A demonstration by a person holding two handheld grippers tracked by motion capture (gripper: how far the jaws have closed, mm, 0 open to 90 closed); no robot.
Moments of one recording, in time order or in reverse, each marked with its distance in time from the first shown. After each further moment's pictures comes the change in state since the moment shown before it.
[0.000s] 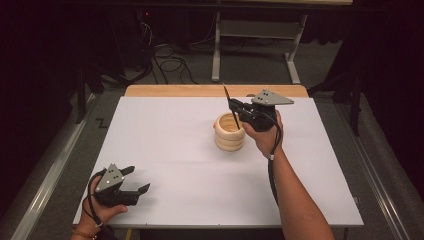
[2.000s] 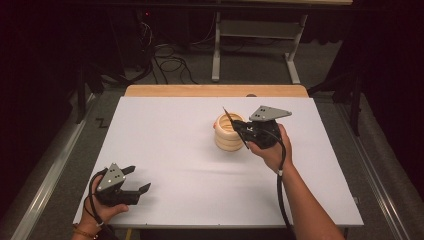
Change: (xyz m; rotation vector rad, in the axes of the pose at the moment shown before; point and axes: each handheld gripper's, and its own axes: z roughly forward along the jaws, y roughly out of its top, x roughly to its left) left arm 0.000 0.001 0.003 0.010 0.006 0.001; right arm 0.022 -0.016 -0.027 0.225 0.021 -0.080
